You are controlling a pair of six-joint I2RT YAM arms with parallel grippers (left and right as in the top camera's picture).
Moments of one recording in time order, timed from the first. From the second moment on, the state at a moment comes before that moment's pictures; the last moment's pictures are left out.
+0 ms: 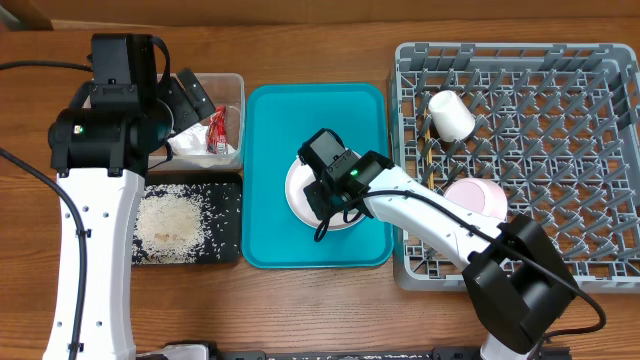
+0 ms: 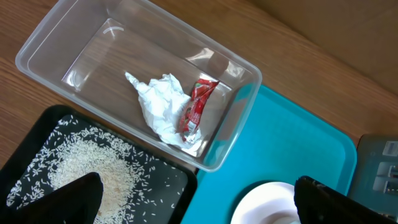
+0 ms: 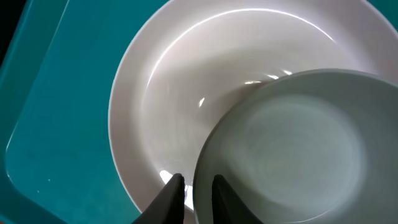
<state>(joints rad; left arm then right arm) -0.02 1.47 1.67 -1.12 -0.12 -0.55 0.75 1.88 1.33 -0.67 -0.02 0.26</state>
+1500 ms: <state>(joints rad) -0.02 1.47 1.67 -1.11 -0.12 -0.55 0.75 1.87 1.25 -0.65 -0.01 0.24</state>
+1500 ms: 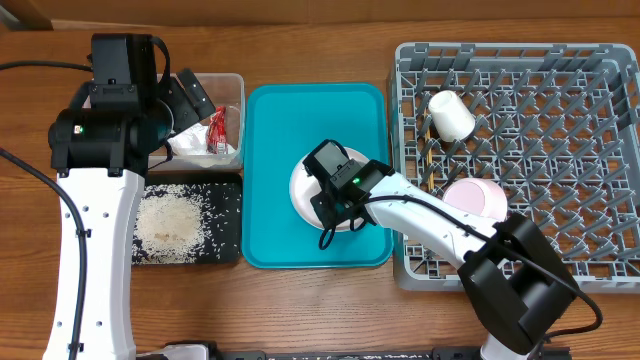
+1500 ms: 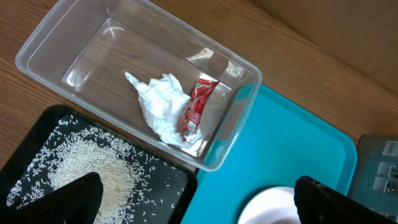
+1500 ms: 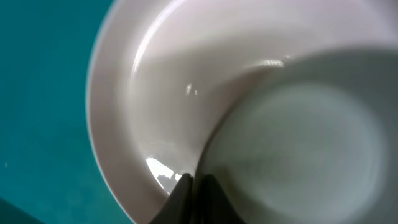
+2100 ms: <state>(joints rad) -0.02 1.47 1.67 -1.11 -0.12 -0.55 0.64 1.77 1.64 -0.78 -0.46 0.30</state>
